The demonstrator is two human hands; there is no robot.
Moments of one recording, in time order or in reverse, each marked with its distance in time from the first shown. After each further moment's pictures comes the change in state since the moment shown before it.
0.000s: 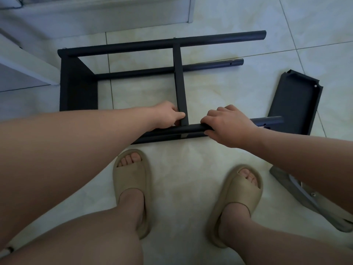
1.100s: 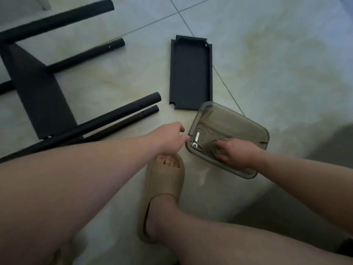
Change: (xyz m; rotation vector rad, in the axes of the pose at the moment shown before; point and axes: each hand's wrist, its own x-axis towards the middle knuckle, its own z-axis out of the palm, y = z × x) left_hand 0.008 0.160 0.271 0.510 -0.307 0.323; right_hand -0.257 0.152 0.217 0.452 -0.374 0.477
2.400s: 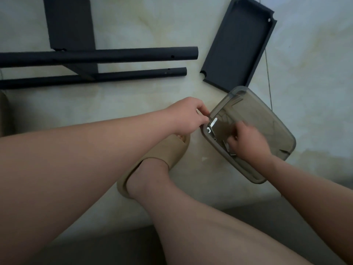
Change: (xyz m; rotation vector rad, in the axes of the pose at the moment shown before) left_hand -0.017 -0.004 0.033 -0.589 0.143 -0.069; right_hand 0.016 -0.011 0.006 0.129 0.344 0.057
